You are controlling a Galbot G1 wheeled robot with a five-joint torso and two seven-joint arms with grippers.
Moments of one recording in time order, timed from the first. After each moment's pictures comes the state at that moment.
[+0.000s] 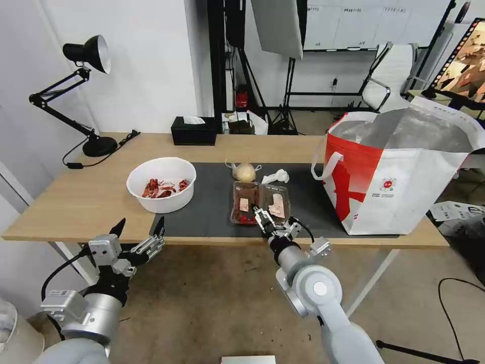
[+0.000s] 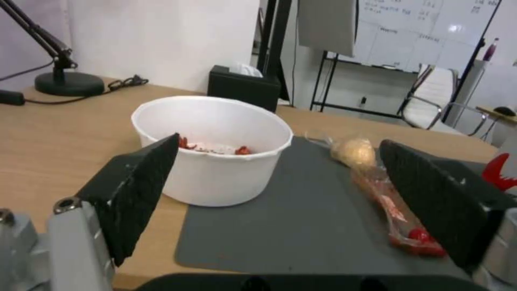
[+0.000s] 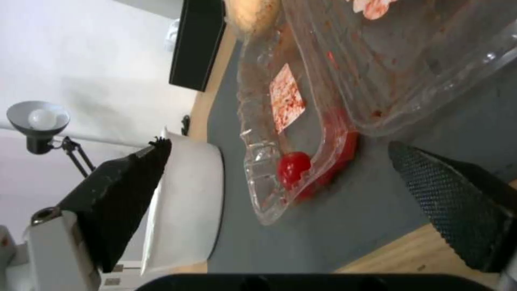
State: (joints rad) left arm 1.72 -1.36 -0.70 -2.44 -0.45 0.22 -0.02; right arm -1.16 1.41 0.16 2.00 1.41 -0.14 0.55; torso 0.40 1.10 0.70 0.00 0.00
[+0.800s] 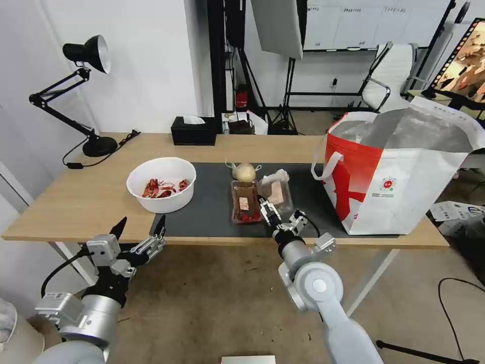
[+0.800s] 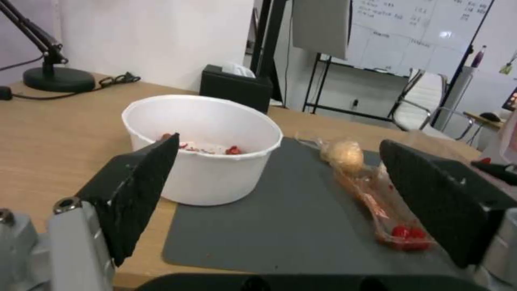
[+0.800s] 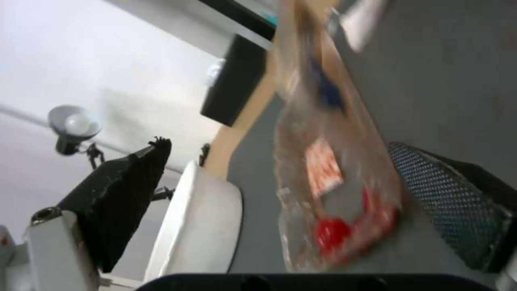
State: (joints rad) left arm 1.74 -1.35 -0.70 -2.46 -0.48 0.21 -0.02; right arm -1.13 1.40 0.18 1.99 1.20 -0.12 0.40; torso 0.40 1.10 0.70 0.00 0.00
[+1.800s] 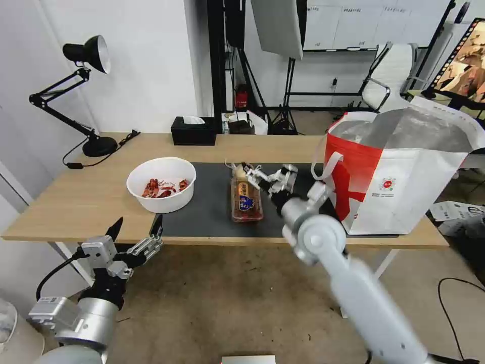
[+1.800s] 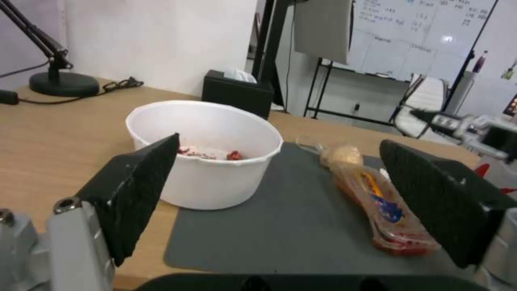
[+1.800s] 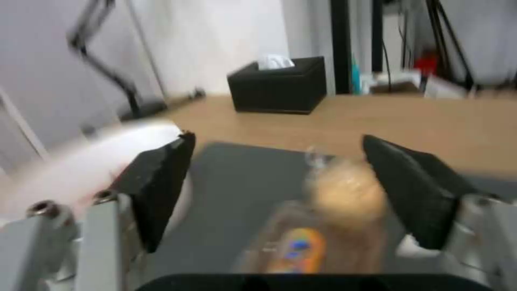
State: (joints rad) left arm 1.76 -1.37 -0.71 -2.48 -0.48 0.20 -0.02; right arm -0.62 1.09 -0.06 1.73 0.79 -0.34 0.09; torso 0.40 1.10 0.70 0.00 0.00
